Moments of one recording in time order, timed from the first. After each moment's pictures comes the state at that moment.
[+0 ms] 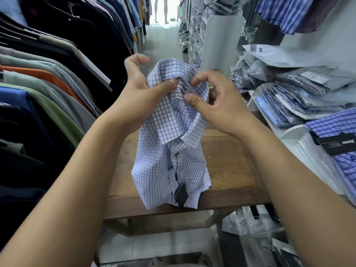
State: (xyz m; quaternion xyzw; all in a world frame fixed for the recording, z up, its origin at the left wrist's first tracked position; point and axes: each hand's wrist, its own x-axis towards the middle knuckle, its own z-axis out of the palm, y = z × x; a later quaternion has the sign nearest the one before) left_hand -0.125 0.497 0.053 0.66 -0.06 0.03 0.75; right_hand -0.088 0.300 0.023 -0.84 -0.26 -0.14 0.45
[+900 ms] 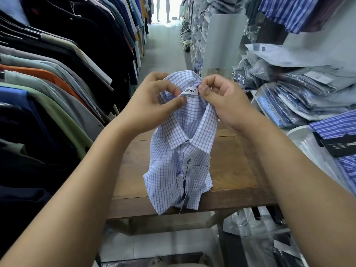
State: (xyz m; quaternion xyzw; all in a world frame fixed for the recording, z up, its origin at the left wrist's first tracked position) left_hand -0.105 0.501 0.024 0.87 -0.13 0.12 0.45; right_hand -0.077 0.298 0.022 -0.76 -0.18 0.01 0.63
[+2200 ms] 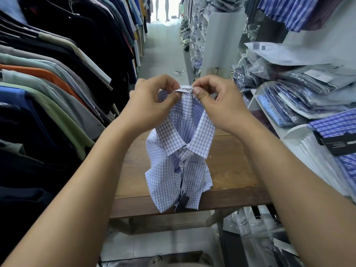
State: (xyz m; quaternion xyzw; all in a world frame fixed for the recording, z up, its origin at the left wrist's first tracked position) left_hand -0.101 0.502 0.018 0.90 -0.11 0.15 0.40; right_hand -0.077 0.306 0.016 -0.84 -0.21 -0.14 0.47
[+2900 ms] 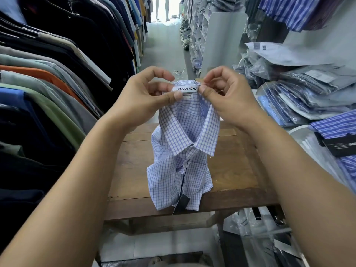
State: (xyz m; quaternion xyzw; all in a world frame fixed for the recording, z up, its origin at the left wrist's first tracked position) left_hand -0.101 0.510 0.030 0.74 -0.11 0.04 0.66; right_hand -0.069 0.294 0.023 -0.79 -0.18 -0.09 0.57
